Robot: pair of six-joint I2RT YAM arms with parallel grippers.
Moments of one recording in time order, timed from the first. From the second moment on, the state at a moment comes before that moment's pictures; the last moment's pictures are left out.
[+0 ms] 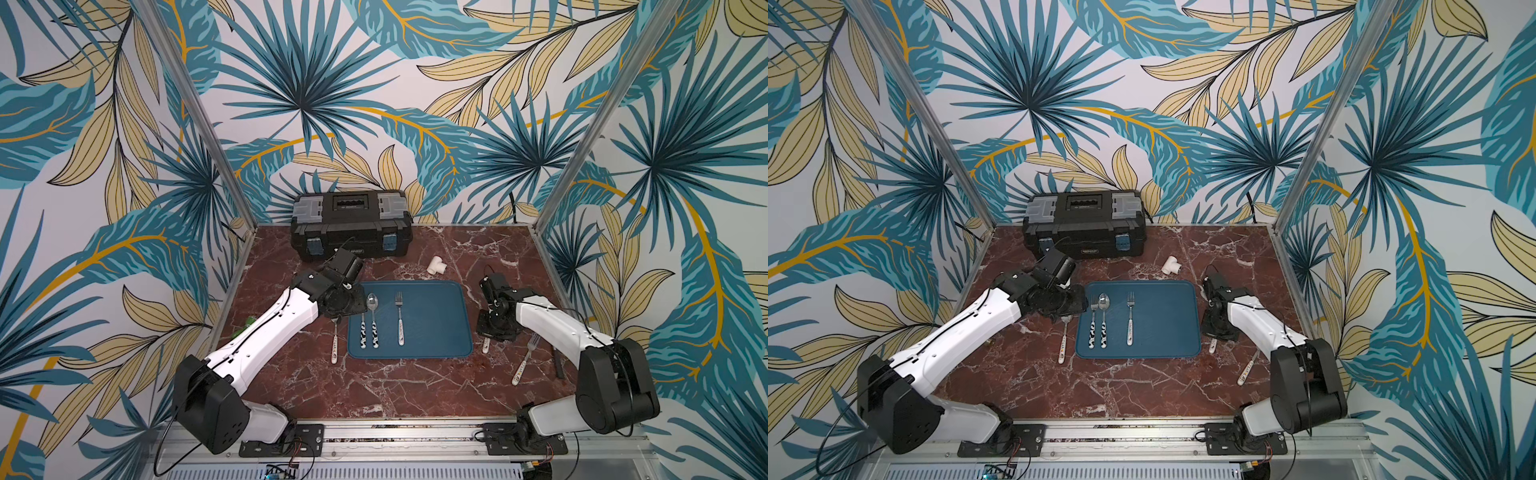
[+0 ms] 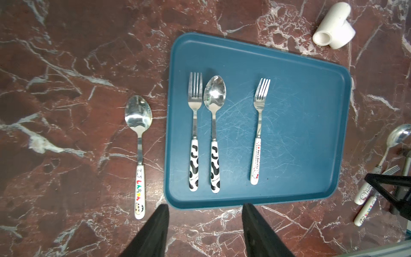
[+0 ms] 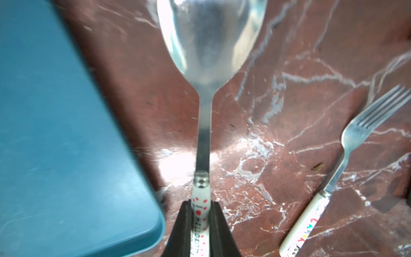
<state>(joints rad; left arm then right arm) -0.52 1.39 1.24 -0.96 -0.02 -0.70 0.23 1.46 0.93 -0.88 0.13 0.58</state>
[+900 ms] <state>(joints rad) -0.45 1.36 1.13 -0.93 -0.01 -0.70 0.60 1.90 1.31 -0.82 -0.08 0.55</state>
